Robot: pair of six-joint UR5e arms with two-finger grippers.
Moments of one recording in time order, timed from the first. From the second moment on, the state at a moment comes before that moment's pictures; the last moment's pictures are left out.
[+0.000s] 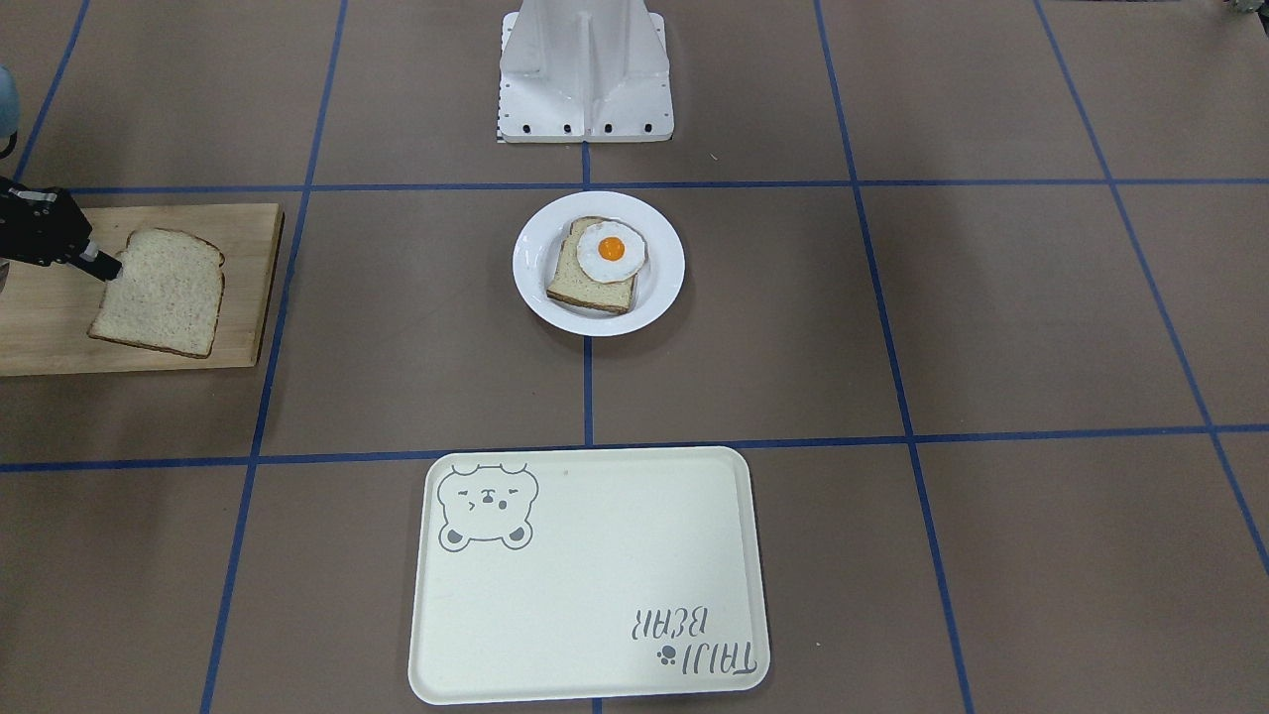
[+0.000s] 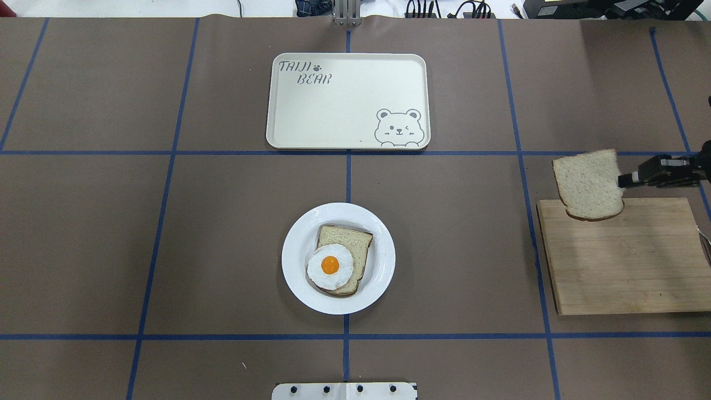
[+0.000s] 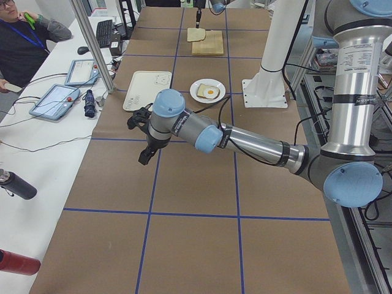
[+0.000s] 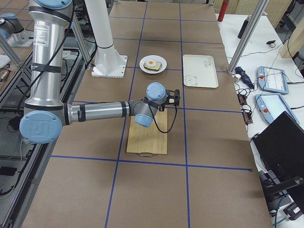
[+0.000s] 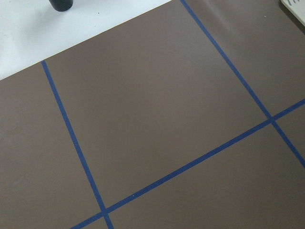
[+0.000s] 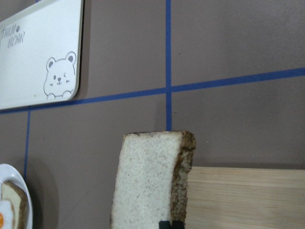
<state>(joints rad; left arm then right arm) -1.52 -1.58 -1.84 -1.85 -2.38 0.06 1.12 -1.64 1.74 -0.51 2.47 1.23</state>
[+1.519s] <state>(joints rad) -1.52 -1.58 -1.83 -1.85 -2.38 0.06 0.33 -1.24 1.79 -0.61 1.51 1.59</state>
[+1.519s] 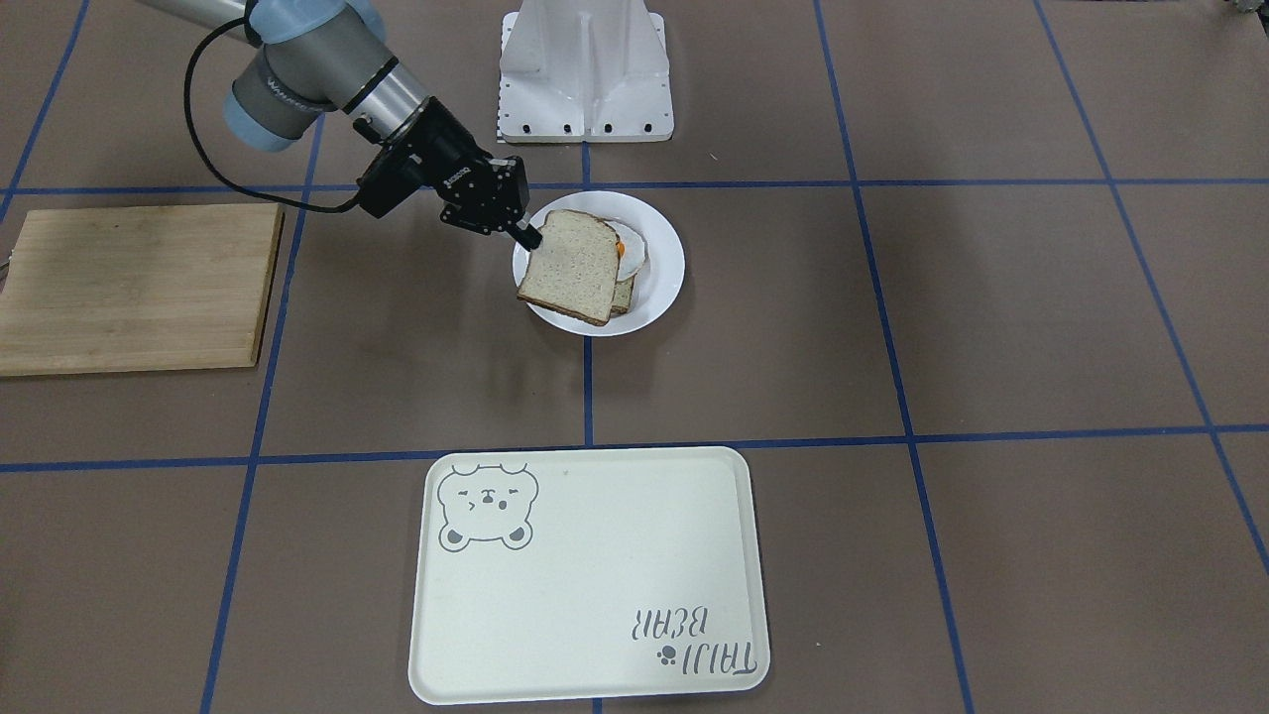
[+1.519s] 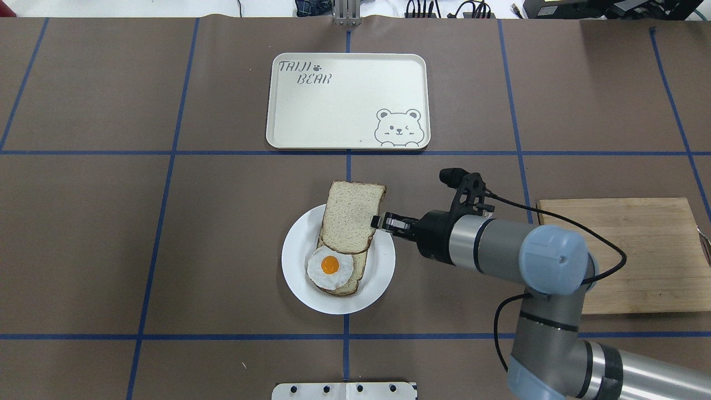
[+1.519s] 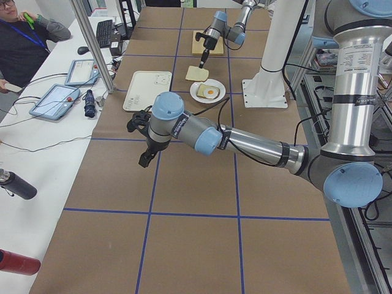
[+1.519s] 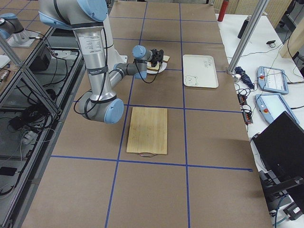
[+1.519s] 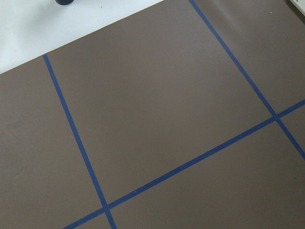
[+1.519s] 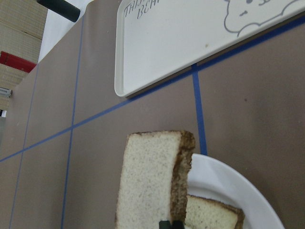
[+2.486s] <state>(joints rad) -1.52 -1.58 -1.82 -1.85 -2.38 0.06 0.26 -1.21 1.74 -0.65 1.43 1.57</state>
